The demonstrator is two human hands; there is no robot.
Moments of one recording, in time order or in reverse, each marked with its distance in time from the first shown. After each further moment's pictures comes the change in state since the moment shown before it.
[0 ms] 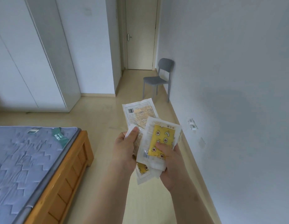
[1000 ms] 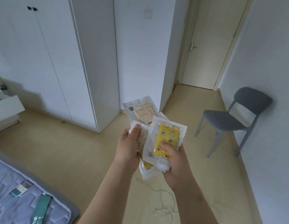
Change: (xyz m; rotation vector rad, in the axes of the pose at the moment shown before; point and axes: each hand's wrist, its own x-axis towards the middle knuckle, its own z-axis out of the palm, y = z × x) left_hand 0.695 0.297 0.028 -0.166 0.270 0.225; right_hand 0.775 0.057 0.190 -0.148 -0.198 0.254
